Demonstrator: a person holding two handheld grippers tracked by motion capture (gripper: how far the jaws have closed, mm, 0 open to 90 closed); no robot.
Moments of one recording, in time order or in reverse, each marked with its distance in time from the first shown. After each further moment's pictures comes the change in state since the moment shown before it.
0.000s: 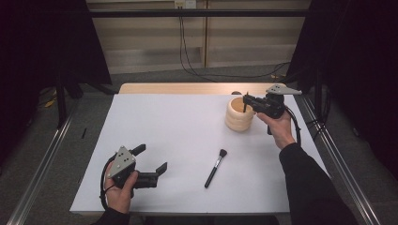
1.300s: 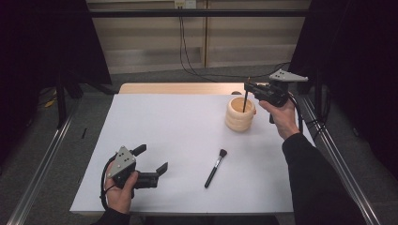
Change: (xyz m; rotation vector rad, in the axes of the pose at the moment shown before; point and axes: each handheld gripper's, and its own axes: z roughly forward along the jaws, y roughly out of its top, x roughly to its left) left arm -0.001 0.000 0.000 0.001 -0.002 -0.010; right arm 0.004 0.046 -0.008 -0.051 -0.003 -0.047
